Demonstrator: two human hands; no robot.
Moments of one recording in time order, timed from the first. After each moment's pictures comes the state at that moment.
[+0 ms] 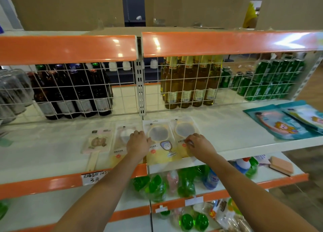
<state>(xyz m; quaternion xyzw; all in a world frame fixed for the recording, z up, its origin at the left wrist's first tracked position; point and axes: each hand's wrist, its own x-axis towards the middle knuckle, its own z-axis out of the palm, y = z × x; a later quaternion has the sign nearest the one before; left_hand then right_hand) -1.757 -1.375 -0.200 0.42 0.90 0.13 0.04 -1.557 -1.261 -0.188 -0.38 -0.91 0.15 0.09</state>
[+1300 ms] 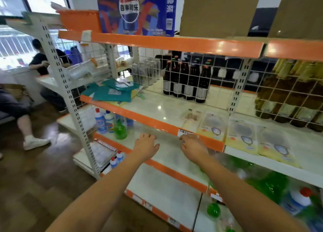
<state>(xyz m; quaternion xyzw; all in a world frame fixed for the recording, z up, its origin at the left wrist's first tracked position) -1.727 -1.703 -0.190 0.22 0.97 0.09 0.02 -1.653 -1.518 -0.180 -0.05 -0.99 0.11 0.06</state>
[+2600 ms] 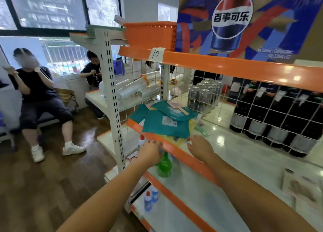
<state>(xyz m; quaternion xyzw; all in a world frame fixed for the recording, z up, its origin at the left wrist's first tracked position) -2.013 -1.886 -0.171 0.14 0.99 0.09 0.01 -2.017 -1.680 -0.164 0.01 -0.99 0.09 0.06</state>
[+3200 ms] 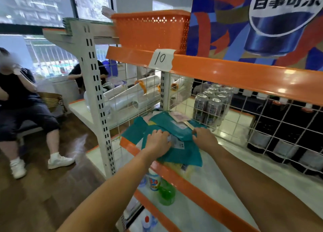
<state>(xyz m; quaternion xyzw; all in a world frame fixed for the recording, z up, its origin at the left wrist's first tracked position) -2.181 -1.867 -0.140 0.17 0.98 0.10 -0.01 -2.188 -1.670 -0.147 -0.04 -0.99 0.12 0.07</state>
